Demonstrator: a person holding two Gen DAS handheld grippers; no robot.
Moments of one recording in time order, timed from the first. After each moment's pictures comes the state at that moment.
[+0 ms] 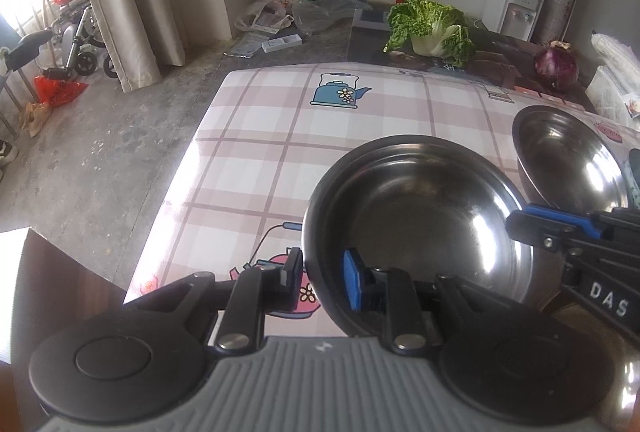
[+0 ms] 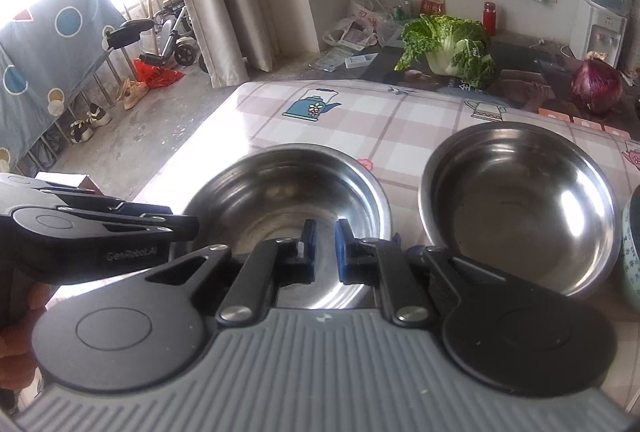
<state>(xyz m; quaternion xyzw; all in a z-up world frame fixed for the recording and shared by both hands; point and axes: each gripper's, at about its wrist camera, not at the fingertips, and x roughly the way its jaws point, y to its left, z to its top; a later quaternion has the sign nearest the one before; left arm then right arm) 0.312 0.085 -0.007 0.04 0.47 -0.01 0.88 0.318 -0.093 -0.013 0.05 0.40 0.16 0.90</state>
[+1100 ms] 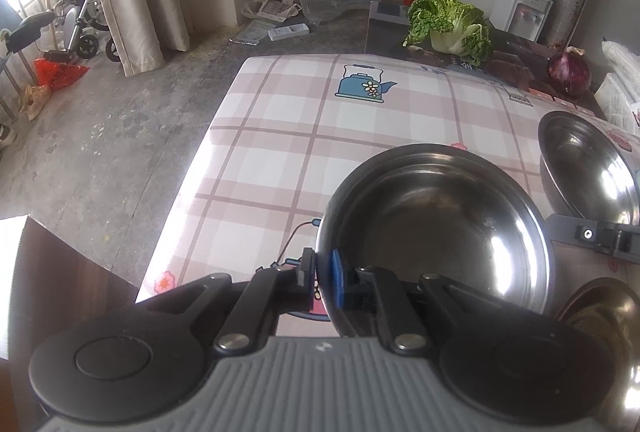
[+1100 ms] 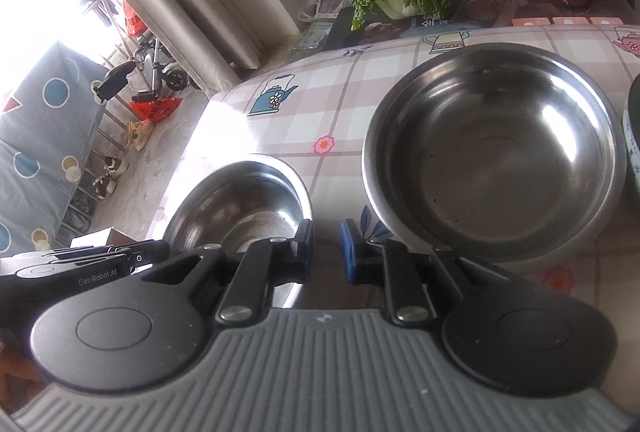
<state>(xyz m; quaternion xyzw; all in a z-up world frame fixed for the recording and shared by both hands) 0.325 0.111 -0.012 0.02 0.49 -0.01 0.87 0.341 -0.143 -0.037 0.20 0.45 0.14 0.86</state>
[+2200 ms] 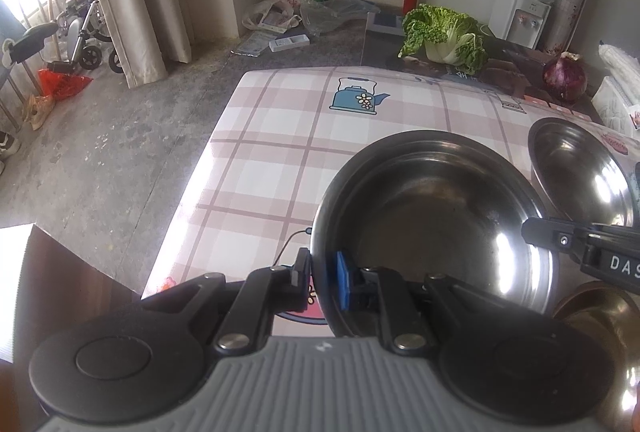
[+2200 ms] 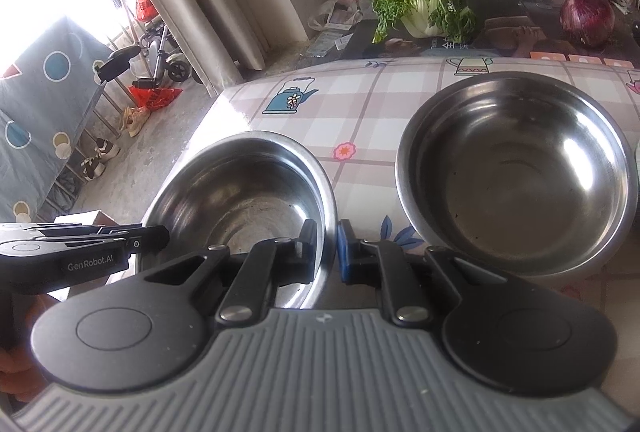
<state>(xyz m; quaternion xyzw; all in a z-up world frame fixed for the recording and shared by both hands) 0.317 0.101 0.000 0.03 0.47 -0.01 0.88 0.332 -0.119 -0.027 0.14 0.43 0.15 0.88</state>
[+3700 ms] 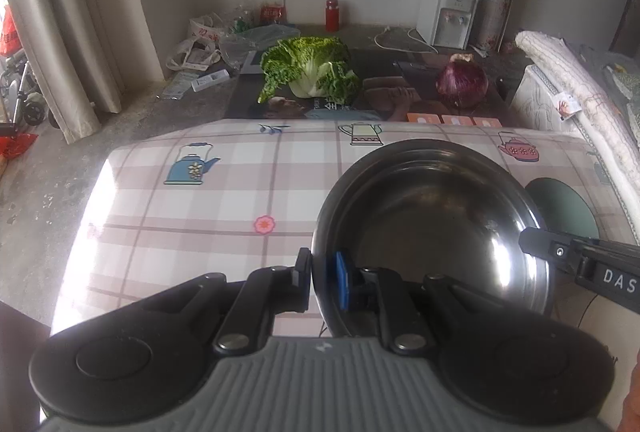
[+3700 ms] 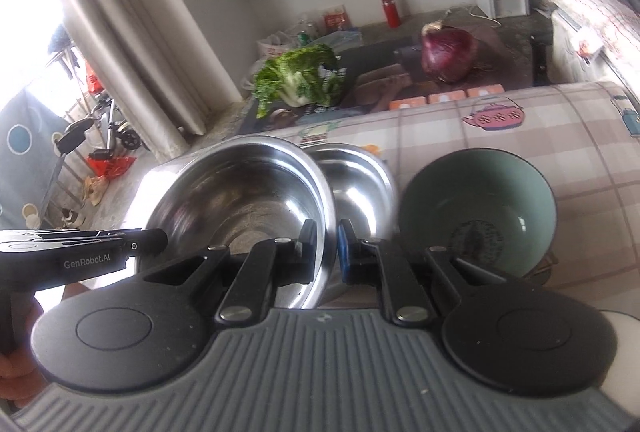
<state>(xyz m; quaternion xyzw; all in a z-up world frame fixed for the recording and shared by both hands) 0.341 -0.056 0.022 0.06 0.45 -0.09 0.89 0.297 -0.282 0.002 0.19 0.38 0.05 0.90</state>
